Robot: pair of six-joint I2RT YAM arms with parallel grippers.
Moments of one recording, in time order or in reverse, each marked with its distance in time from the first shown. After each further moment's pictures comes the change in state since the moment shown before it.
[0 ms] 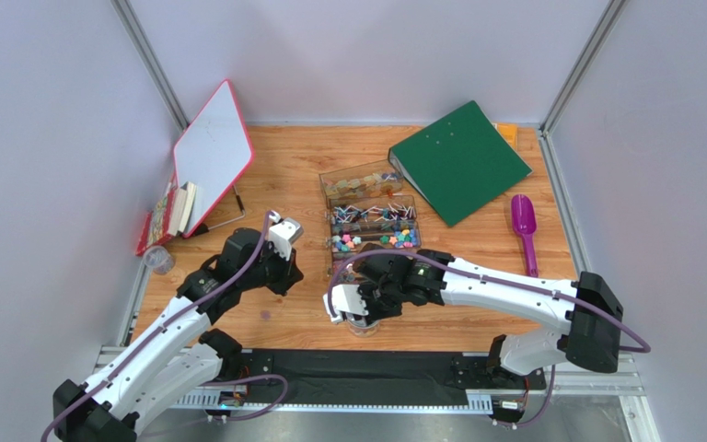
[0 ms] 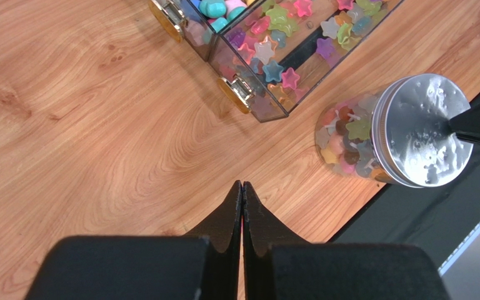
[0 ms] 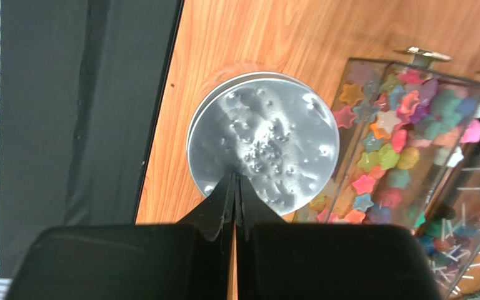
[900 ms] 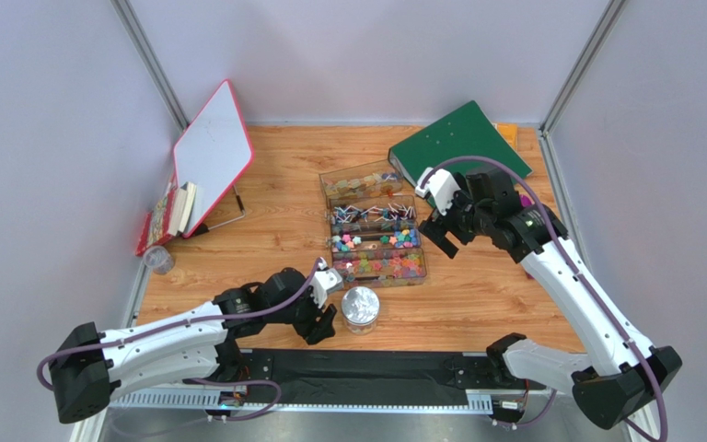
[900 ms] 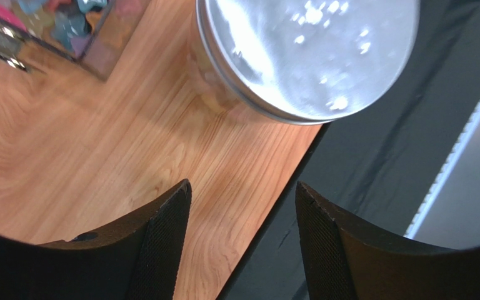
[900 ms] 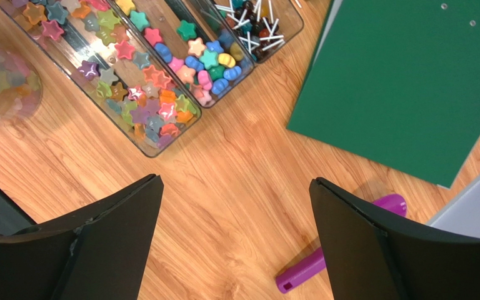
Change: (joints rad) left arm -0.456 0.098 -0.172 0.206 -0.052 -0.090; right arm -0.686 -0.254 0.153 -0.117 0.107 0.156
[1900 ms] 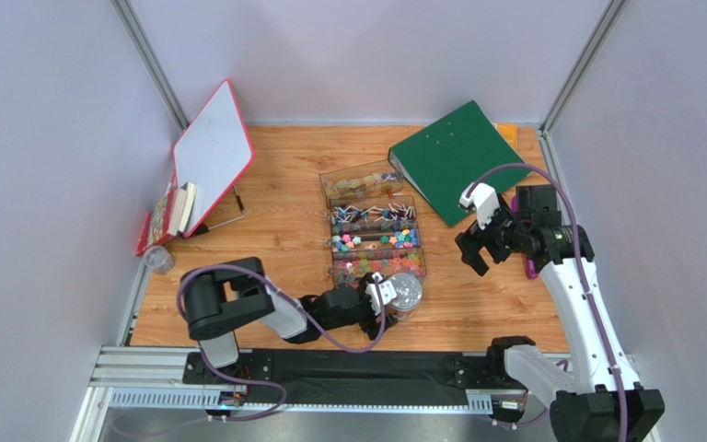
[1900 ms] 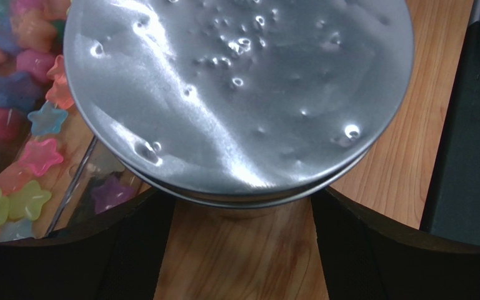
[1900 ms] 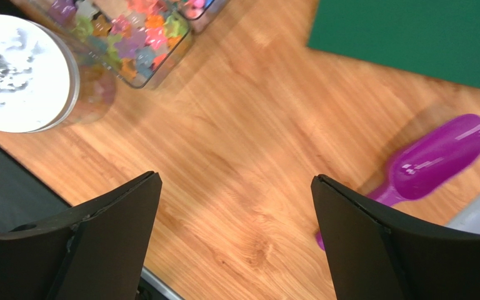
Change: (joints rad) left arm -0.197 0.878 0.024 1.176 -0.201 0.165; right arm -0.394 -0.147 -0.176 -0.082 -0.233 -0.109
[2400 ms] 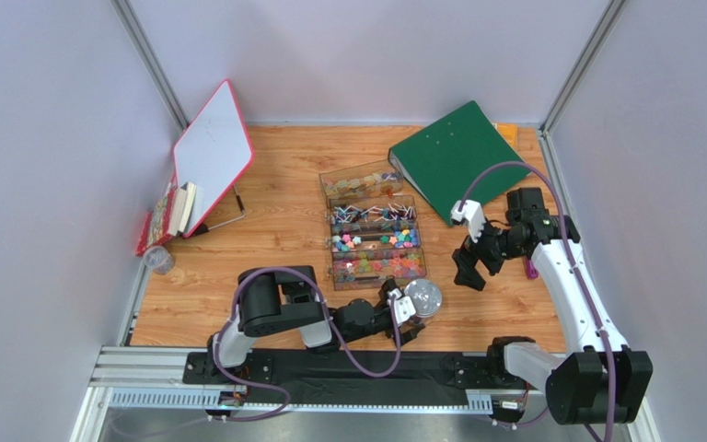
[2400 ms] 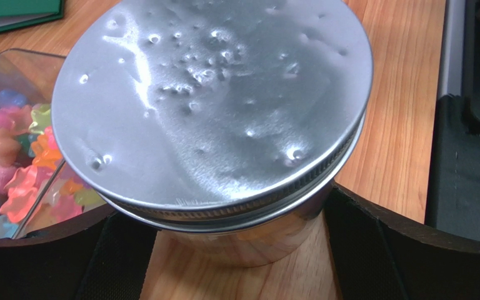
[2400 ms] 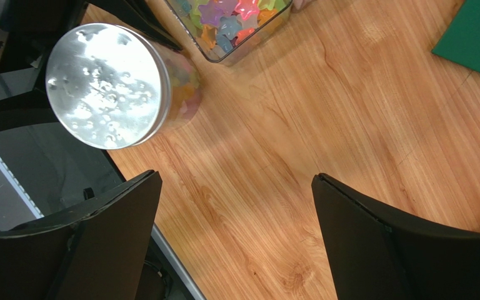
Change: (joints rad) left arm -0.123 0.335 0.116 0.455 -0.114 0.119; right arm -0.060 0.129 -0.074 -0.120 -0.241 -0.212
